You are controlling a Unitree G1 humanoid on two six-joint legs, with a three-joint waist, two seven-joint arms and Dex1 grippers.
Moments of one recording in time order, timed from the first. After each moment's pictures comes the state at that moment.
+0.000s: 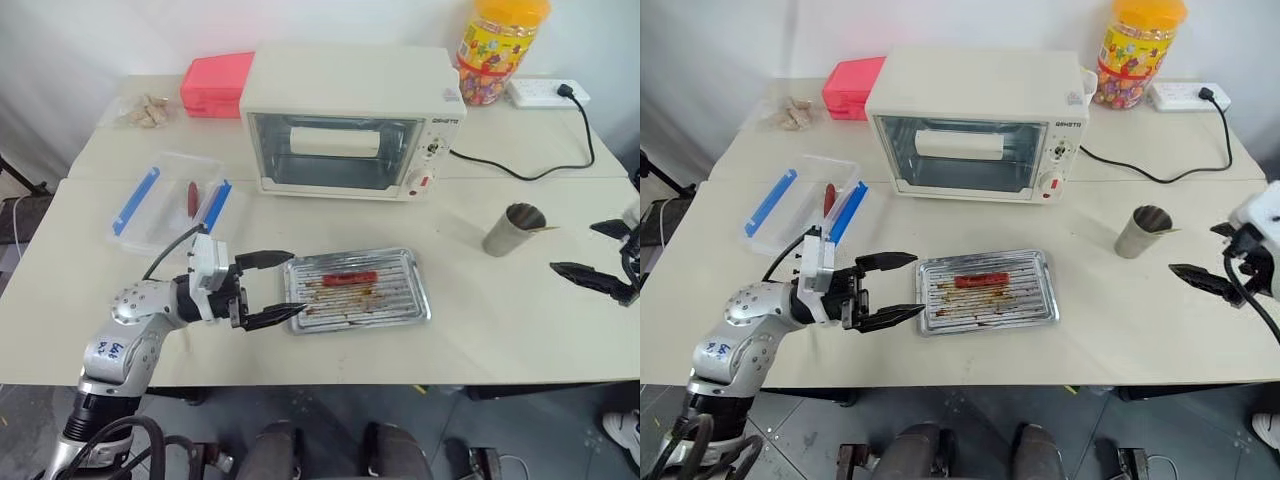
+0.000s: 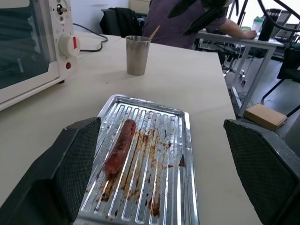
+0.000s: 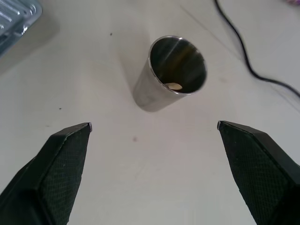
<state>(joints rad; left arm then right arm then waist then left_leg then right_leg) -0.26 0.55 0.04 -0.22 -0.58 0.29 -1.03 -0.06 -1.33 -0.45 -0.18 0.54 0.72 0.86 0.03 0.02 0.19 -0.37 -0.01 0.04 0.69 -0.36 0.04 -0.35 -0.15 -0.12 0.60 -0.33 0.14</state>
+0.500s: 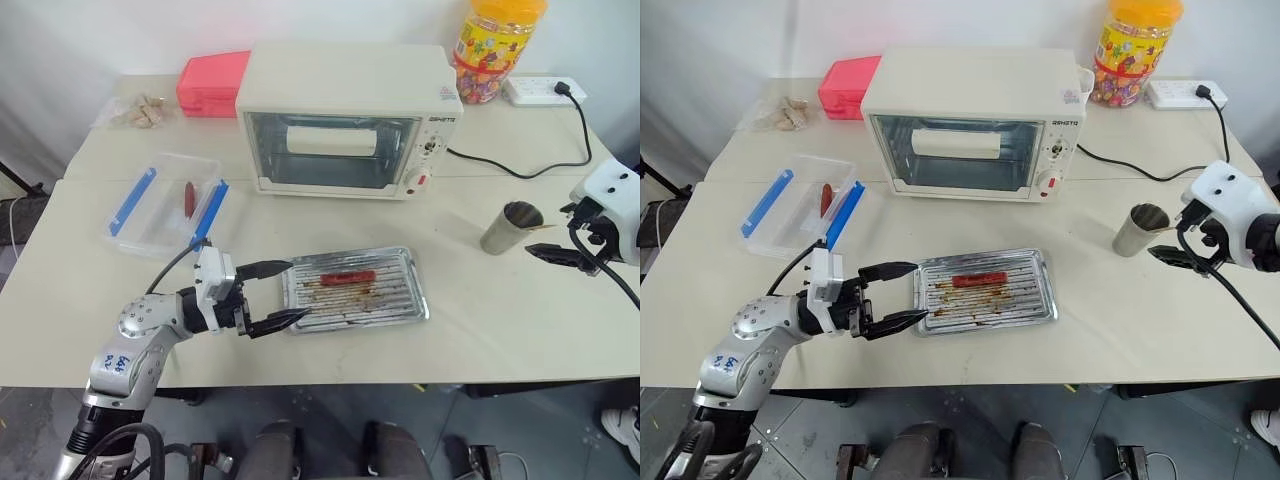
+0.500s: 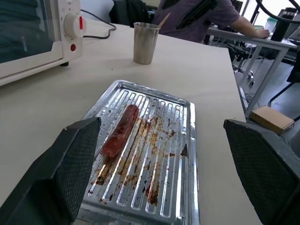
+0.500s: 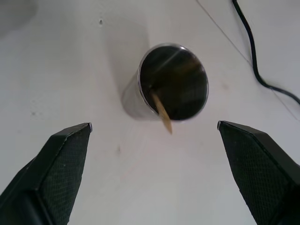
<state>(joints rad) -0.19 0.54 0.03 -0.23 -0.55 0.29 -0.97 -0.44 -1.30 -0.06 -0.02 0.35 0.69 0.90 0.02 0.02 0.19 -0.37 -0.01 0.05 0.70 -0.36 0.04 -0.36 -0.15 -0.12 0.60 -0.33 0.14</state>
